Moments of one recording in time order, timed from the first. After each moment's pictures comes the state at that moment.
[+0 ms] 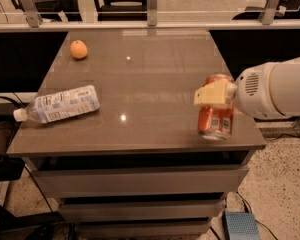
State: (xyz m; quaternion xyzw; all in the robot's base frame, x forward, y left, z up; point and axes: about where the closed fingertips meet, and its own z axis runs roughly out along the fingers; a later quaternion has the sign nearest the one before) arm 0.462 -0.135 0.909 -0.92 0.00 -0.30 0.25
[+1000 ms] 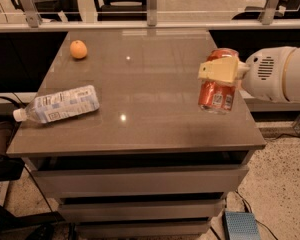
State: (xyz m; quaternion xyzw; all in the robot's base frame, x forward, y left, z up) arm 0.501 -0.138 0.954 -0.86 -0.03 -0.40 0.31
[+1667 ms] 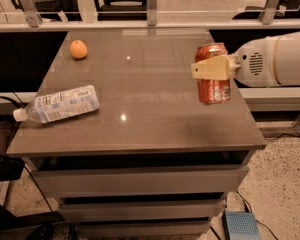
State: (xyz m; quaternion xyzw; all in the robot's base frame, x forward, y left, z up) arm 0.523 -0.130 0.954 -0.85 -0.19 -0.42 0.27
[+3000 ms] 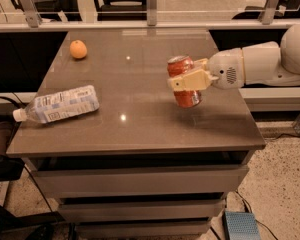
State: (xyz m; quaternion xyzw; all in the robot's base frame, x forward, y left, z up) arm 0.563 -0.079 0.902 -0.71 -0.42 -0.40 0.39
